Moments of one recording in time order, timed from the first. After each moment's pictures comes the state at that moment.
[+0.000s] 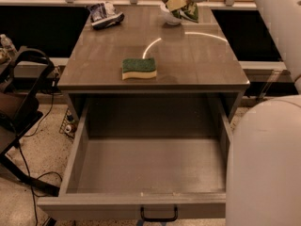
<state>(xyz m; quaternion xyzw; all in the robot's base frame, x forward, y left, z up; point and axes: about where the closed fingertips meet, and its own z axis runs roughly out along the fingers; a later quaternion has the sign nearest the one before) 0.808 -0.110 0.996 -0.35 0.82 0.07 0.46</state>
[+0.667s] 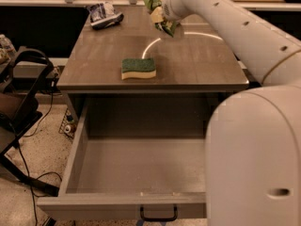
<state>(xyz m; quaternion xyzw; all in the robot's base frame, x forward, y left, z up) 0.872 -0.062 0.927 -0.26 0.83 0.05 0.49</state>
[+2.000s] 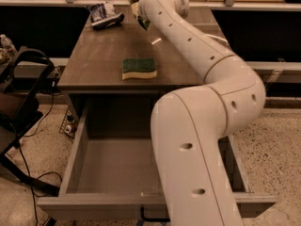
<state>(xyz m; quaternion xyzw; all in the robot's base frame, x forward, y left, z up) 0.989 0.009 0.918 -0.18 0.77 0.07 0.60</state>
